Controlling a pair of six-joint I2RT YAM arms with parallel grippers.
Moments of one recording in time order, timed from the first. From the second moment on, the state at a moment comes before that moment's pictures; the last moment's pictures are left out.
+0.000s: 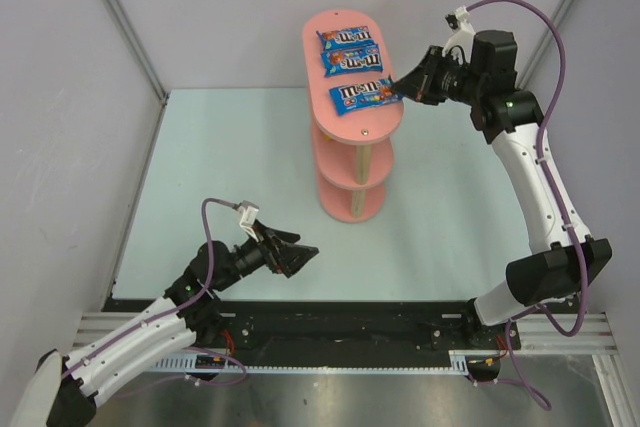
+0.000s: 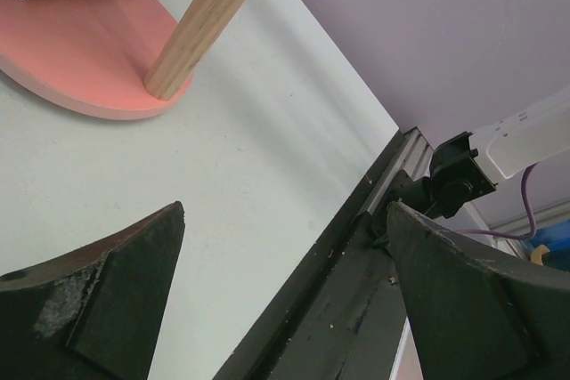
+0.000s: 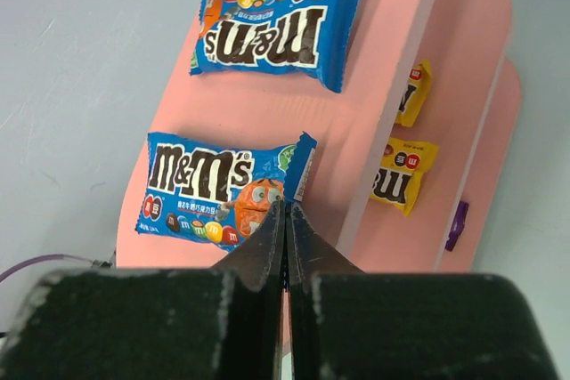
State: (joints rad) left arm -0.78 0.45 0.14 0.26 0.16 -0.69; right arm 0.22 1.53 1.78 -0.55 -0.55 0.45
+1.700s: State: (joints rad) left arm -0.78 0.42 0.13 0.27 0.14 -0.69; right arm 0.27 1.54 1.76 -0.47 -0.37 0.53
